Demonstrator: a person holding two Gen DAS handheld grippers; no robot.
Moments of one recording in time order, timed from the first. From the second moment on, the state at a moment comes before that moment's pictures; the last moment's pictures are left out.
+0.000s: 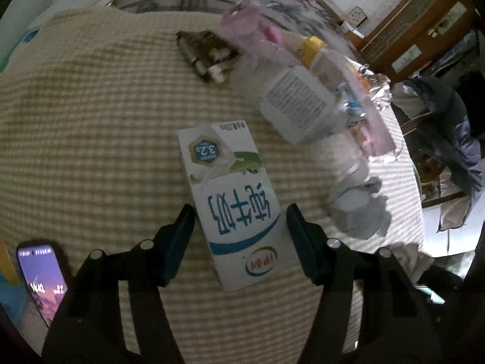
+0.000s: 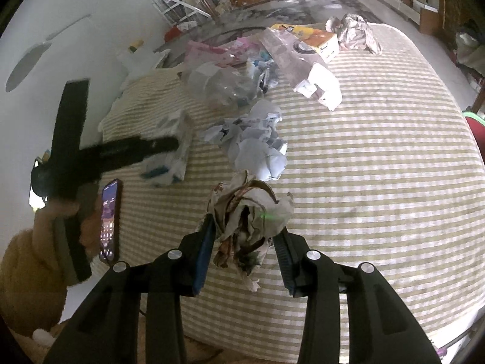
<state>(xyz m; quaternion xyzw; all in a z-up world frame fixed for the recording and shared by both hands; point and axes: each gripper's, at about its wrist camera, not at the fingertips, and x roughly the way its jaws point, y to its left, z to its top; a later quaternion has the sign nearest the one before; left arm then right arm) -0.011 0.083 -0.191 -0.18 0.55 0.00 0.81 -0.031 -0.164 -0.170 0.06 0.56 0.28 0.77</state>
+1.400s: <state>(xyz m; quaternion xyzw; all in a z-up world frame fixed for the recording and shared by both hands) -0.013 0.078 -0.195 -0.19 0.54 0.08 0.82 -0.026 -0.177 -0.159 0.07 0.53 0.30 0.79</state>
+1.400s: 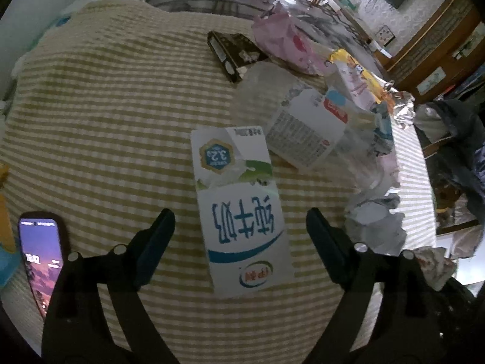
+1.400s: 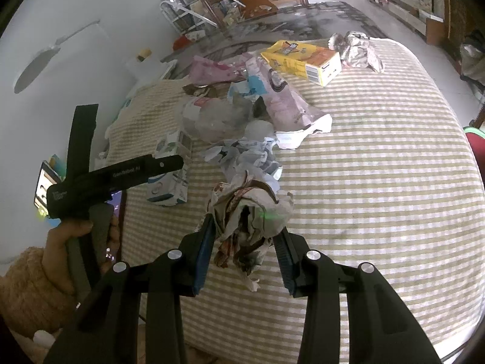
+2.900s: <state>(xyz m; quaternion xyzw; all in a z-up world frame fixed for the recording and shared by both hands) 0.052 -0.095 -0.047 -0.13 0.36 0.03 0.92 0.073 -0.341 -0.096 0.11 0.44 0.26 0.85</state>
